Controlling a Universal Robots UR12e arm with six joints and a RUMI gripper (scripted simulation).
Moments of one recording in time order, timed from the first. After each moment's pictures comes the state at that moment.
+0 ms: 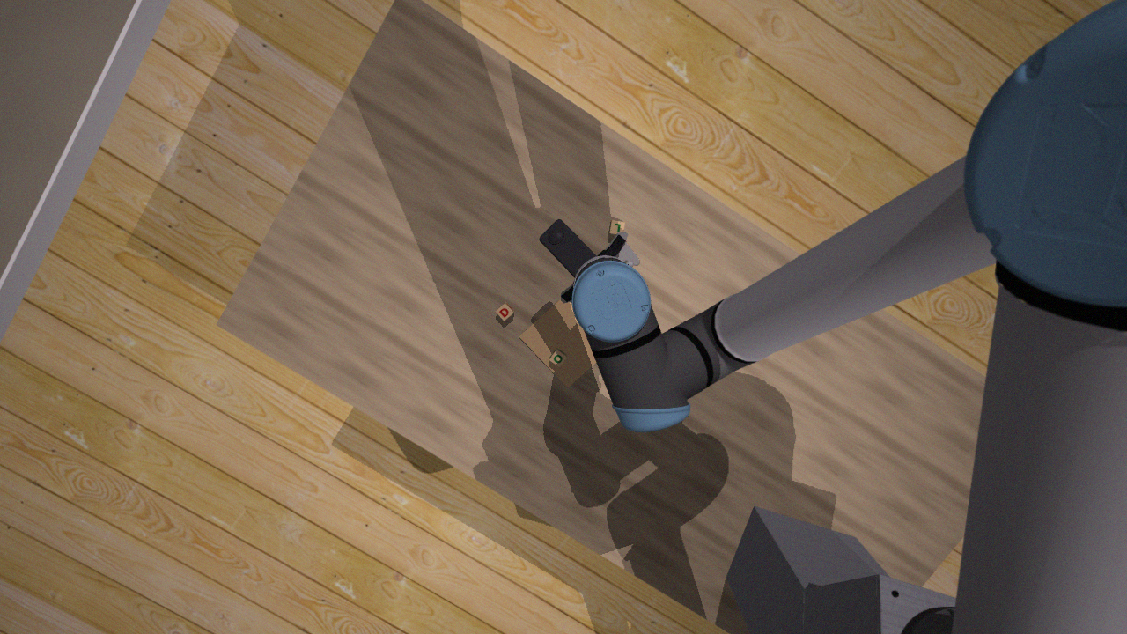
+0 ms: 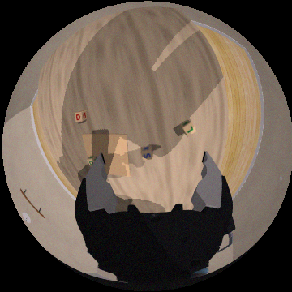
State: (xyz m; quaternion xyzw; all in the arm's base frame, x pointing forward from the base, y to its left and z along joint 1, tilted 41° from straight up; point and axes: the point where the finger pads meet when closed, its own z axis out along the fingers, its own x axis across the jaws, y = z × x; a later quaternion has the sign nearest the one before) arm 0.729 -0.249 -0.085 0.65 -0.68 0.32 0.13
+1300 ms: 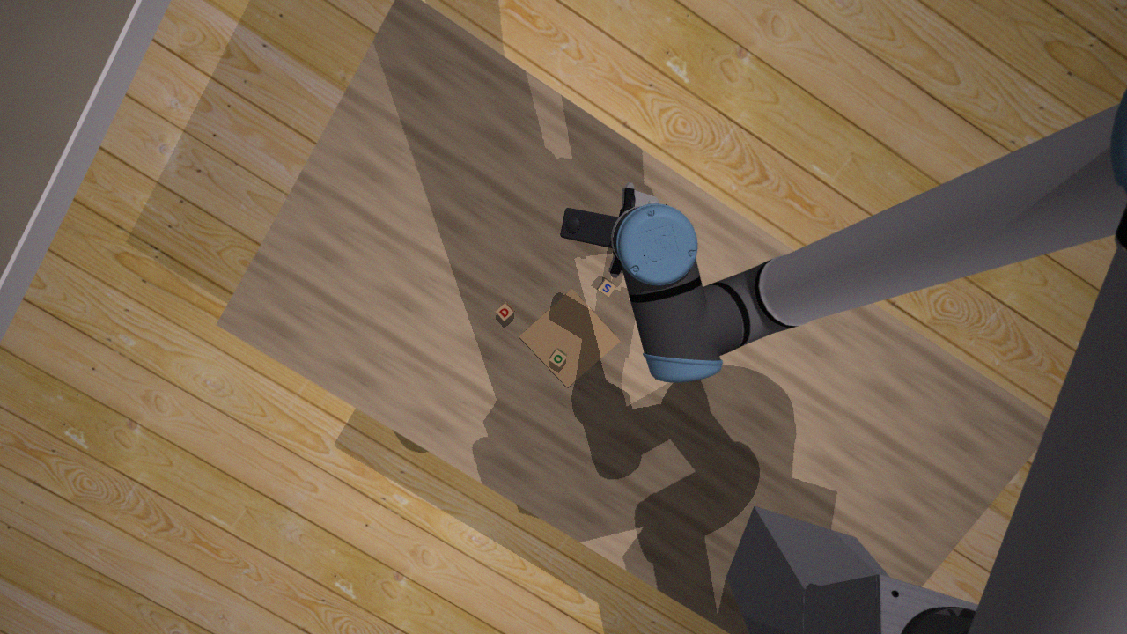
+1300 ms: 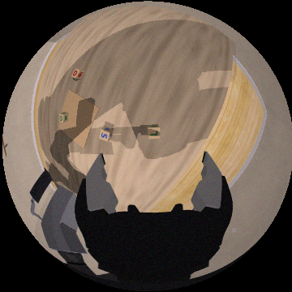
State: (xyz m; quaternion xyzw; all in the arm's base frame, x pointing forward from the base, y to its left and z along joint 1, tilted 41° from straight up) arm 0.726 -0.309 -0.036 0.82 -0.46 0.27 0.21
